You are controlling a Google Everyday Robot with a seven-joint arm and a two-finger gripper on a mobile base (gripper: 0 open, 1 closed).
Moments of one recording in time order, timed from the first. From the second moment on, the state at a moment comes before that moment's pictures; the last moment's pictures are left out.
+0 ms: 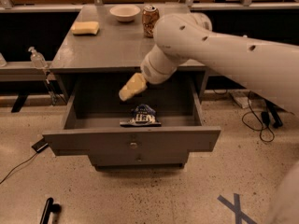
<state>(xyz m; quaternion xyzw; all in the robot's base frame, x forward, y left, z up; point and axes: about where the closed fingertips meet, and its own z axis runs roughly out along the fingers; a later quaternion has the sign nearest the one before) 0.659 -0.002 0.798 -0.32 0.91 0.10 0.25</state>
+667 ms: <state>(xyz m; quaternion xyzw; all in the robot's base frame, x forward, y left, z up) 0.629 -0.010 0.705 -0.24 0.95 0.13 0.13</state>
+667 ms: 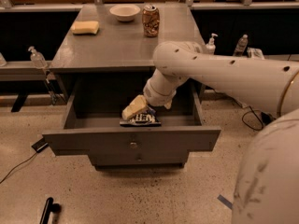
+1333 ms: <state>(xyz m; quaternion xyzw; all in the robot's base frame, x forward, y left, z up) 0.650 0.013 0.663 -0.22 0.96 0.14 0.13</state>
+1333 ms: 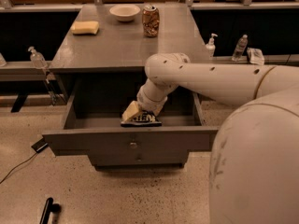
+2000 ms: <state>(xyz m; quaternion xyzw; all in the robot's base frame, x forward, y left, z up) 0.660 0.018 0.665 -0.17 0.96 0.14 0.16</state>
